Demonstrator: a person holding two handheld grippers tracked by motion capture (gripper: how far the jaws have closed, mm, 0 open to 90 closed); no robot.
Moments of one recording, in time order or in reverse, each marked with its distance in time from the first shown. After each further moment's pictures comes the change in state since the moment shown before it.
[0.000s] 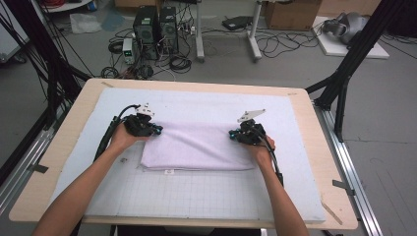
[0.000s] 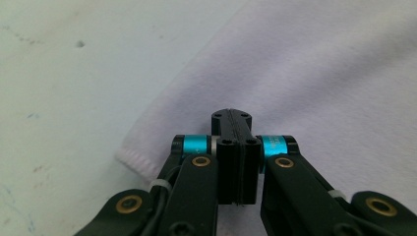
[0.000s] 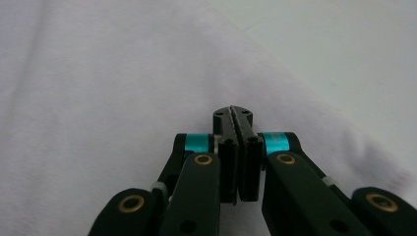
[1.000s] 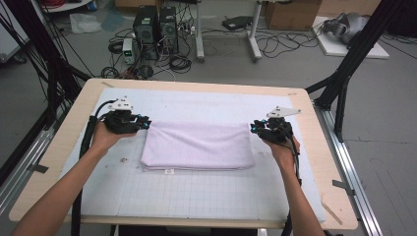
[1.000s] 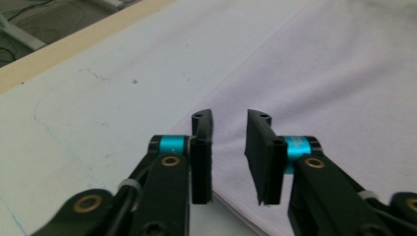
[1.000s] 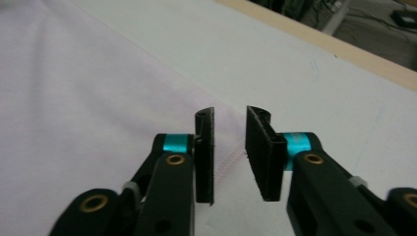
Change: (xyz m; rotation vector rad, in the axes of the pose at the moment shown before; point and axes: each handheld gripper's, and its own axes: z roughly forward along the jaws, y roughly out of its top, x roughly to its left) left arm -0.008 -0.009 -0.076 -0.202 0.006 -0.011; right arm -0.008 -0.011 -0.086 -0.179 -0.127 0.076
